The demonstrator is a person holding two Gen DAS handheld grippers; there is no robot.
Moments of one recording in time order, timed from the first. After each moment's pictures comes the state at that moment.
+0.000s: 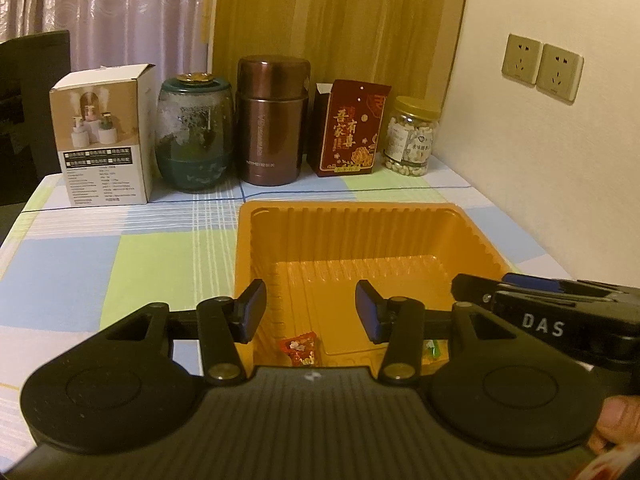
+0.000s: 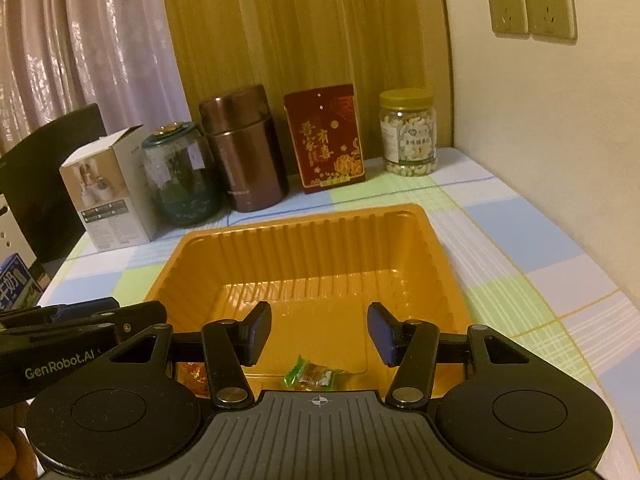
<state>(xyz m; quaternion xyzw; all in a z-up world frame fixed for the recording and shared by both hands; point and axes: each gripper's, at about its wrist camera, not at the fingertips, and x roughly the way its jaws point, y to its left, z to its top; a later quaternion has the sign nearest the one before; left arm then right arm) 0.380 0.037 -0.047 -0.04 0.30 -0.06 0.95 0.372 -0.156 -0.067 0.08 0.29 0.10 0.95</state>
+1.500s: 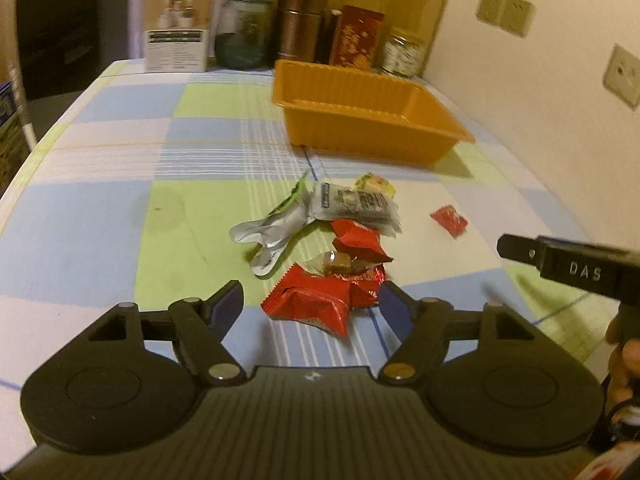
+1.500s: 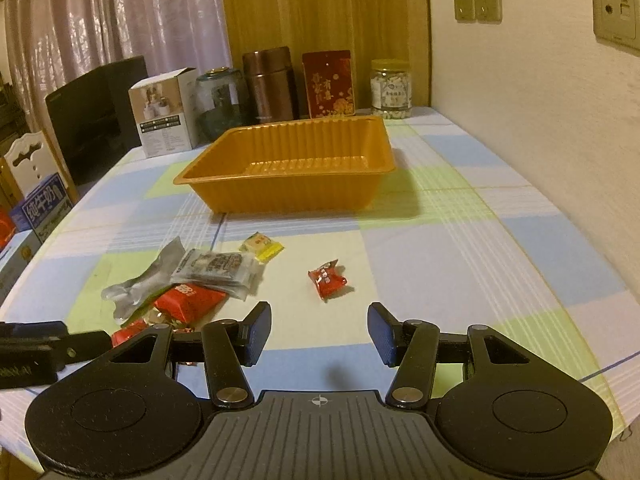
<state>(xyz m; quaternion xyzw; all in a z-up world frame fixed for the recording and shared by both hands) 0.141 0.041 -0.087 -0.07 0.38 -0.04 0.92 0.157 -0.201 -0.096 0.03 0.33 0.12 0.94</state>
